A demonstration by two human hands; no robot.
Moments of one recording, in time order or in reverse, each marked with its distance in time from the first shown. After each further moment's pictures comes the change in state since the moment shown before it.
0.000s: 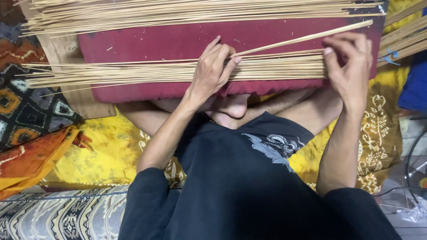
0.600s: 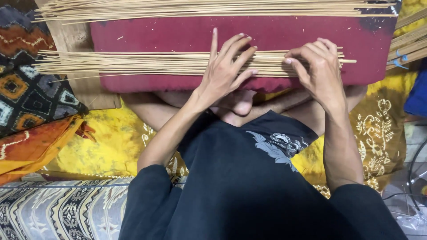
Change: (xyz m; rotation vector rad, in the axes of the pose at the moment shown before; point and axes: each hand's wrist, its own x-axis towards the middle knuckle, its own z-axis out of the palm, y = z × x) left_hand -0.018 0.009 0.004 0.220 -0.119 0.047; right_hand 0.020 -0.075 0.026 0.011 -0.210 -0.167
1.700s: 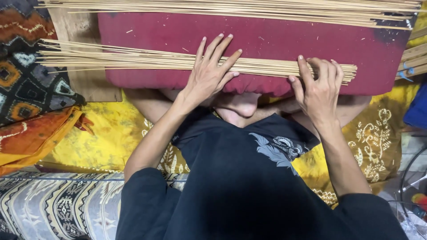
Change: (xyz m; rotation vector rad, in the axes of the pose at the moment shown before) left_hand -0.043 -0.040 -0.028 0.139 -0.167 -0.116; right_hand -0.022 -0.016 0.033 -0.409 0.105 -0.051
